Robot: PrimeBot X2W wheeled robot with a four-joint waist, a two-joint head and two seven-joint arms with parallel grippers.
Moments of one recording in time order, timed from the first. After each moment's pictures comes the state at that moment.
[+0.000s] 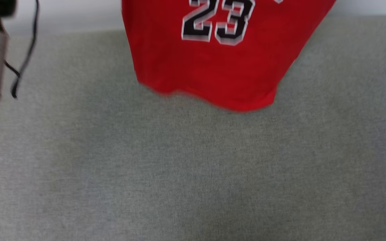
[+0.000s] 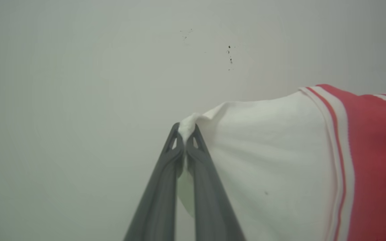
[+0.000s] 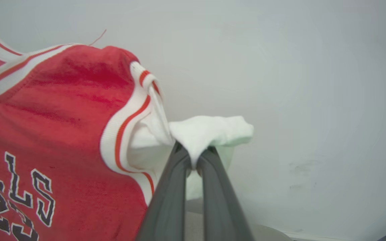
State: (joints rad) left arm -1.31 0.45 -0.39 0.52 -0.44 0.09 -0.02; right arm -1.17 -0.43 0.11 0.36 0.40 0.13 0.46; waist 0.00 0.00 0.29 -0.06
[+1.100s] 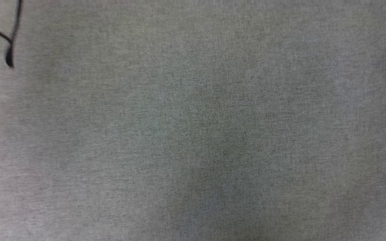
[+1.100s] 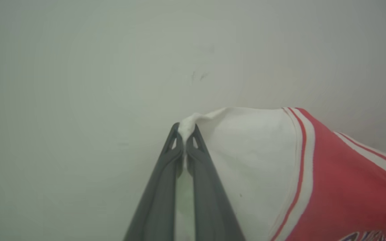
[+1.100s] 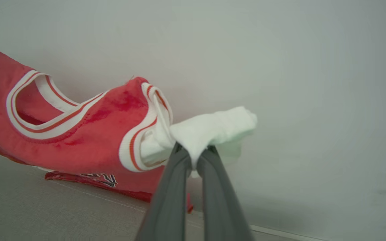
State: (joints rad) left arm -1.49 0.40 -0.35 0.78 -0.49 0.03 -0.22; right arm -1.52 -0.41 0.41 0.75 0.56 0.13 0.10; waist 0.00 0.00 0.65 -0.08
